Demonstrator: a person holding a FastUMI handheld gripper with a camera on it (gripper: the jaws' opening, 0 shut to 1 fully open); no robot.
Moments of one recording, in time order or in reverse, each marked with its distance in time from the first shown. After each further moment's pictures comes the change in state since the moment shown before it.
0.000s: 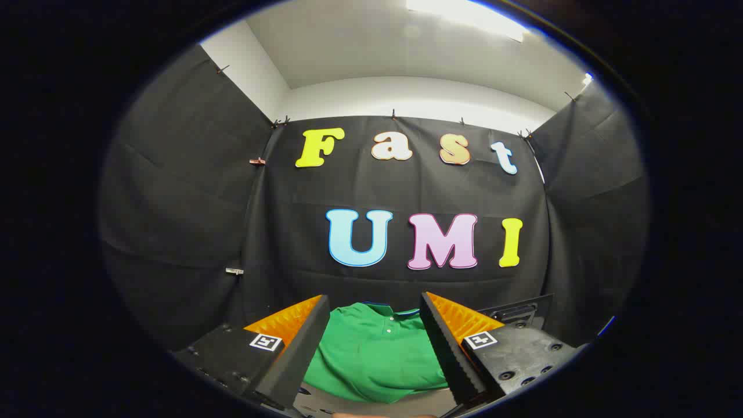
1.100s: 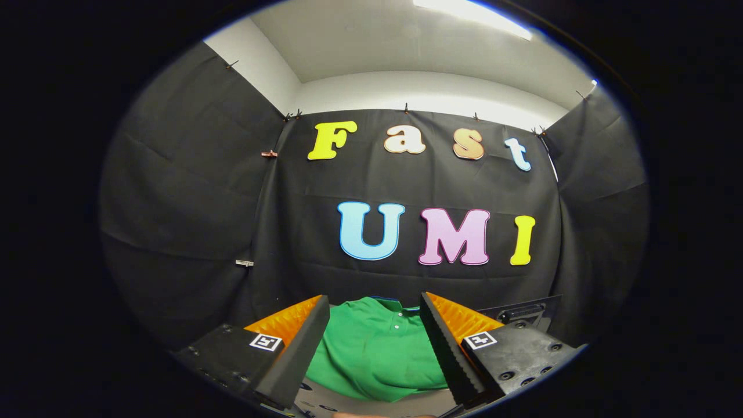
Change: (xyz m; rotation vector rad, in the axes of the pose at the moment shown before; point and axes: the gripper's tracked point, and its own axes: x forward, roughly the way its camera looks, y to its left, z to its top) arm 0.004 0.009 -0.010 -0.007 0.047 0.053
